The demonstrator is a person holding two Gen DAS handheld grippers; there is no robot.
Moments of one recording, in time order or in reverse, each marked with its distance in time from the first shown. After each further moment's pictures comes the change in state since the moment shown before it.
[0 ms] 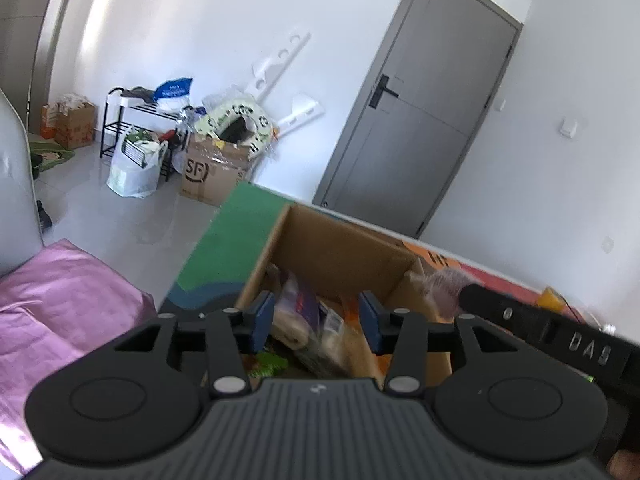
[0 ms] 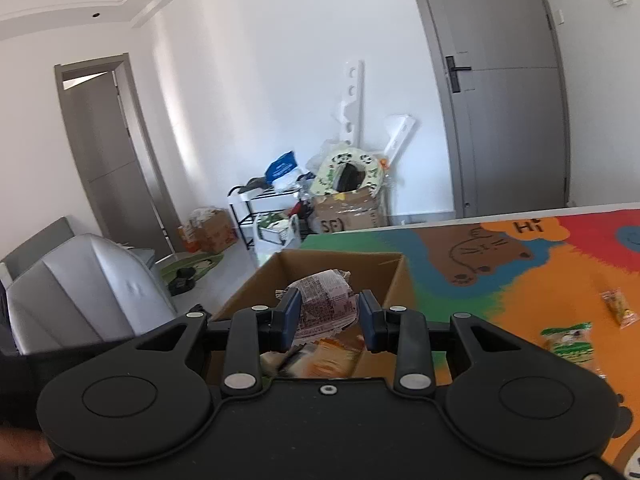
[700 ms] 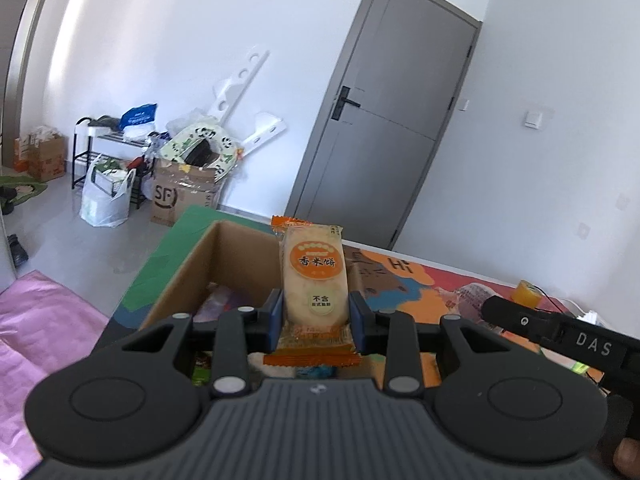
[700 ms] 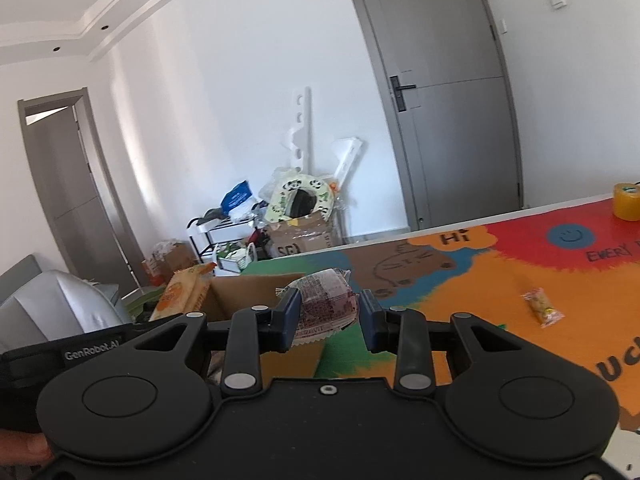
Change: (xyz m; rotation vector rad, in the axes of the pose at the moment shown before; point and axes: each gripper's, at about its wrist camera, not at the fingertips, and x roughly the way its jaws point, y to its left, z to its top) left arm 0.008 -0.048 -0.011 0.081 -0.045 -0.066; right arm -0.030 -0.063 -0.001 0.070 -0.080 -0.118
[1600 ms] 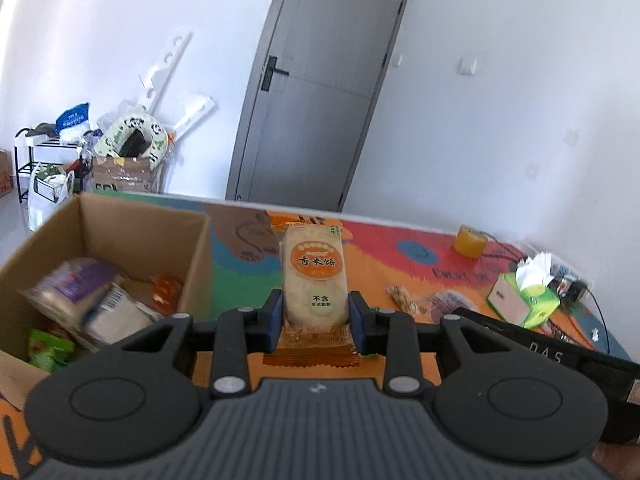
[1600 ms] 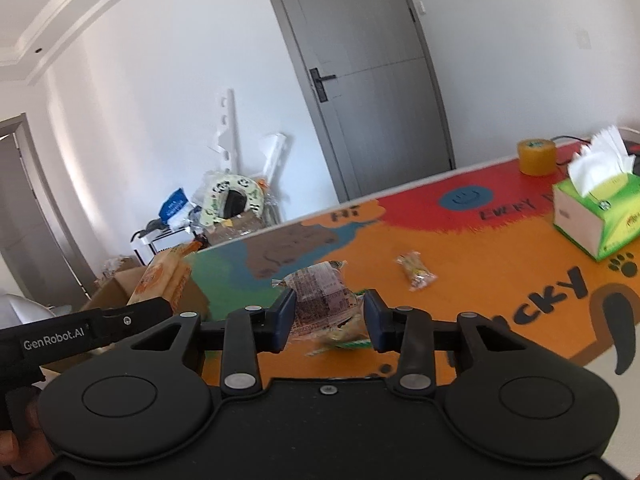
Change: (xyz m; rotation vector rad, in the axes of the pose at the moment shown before) left arm 0.018 -0.107 -0.037 0.135 0.069 -0.127; right arm -0.039 -0.099 -0.028 0.123 0.004 -0.154
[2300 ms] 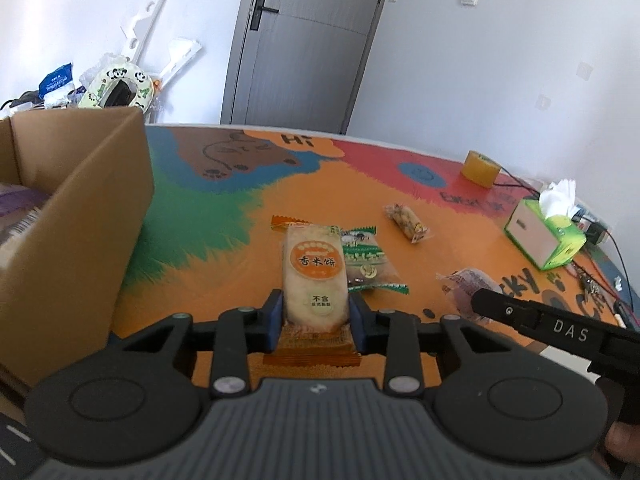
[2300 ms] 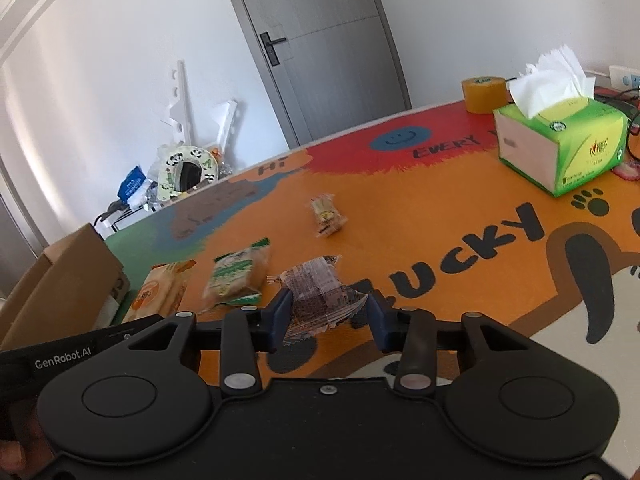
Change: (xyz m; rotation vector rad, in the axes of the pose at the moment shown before) left arm 0.071 -0.023 -0.046 0.036 0.180 0.008; right arm 0.029 -0.067 -0.030 0.068 0.106 -0.100
